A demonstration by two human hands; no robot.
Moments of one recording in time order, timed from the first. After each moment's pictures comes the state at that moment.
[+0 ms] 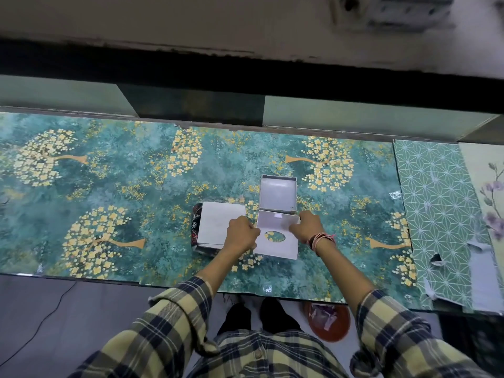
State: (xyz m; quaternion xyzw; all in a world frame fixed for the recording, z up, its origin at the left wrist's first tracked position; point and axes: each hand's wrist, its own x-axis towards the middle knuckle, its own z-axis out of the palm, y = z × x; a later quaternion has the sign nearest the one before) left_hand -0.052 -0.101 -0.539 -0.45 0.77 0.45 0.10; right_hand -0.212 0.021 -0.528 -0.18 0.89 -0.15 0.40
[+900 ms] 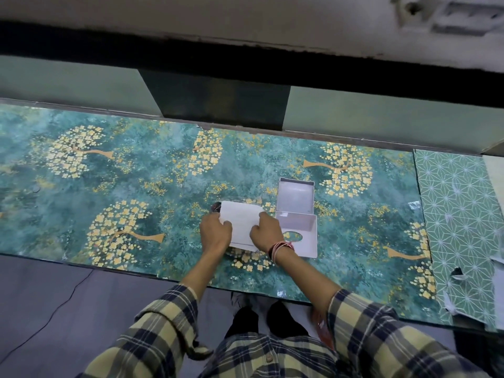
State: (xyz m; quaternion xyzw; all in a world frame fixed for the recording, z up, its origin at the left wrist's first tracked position) left_hand 0.020 -0.150 -0.539 -0.61 0.69 0.38 -0.05; right_hand -0.094 -0.062 -0.509 -0.29 0.85 -0.20 0.39
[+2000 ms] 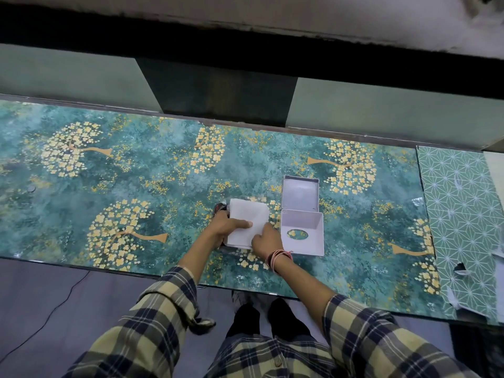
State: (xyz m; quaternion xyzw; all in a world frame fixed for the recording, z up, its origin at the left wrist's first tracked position) left_hand 0.019 -0.184 -0.534 -0.51 0.52 0.68 0.06; right_hand -0.065 -0.060 -0.523 -0.19 0.85 -0.24 0.43
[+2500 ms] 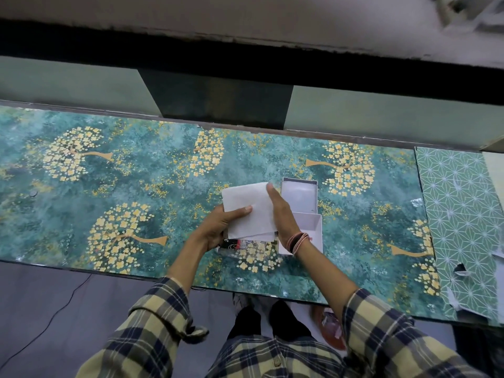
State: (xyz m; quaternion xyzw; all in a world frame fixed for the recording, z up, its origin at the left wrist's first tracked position) left_hand 0.021 -0.185 -0.497 -0.41 0.43 0.80 -0.02; right_hand -0.119 -0.074 -0.482 -0.08 0.68 -0.54 0.49
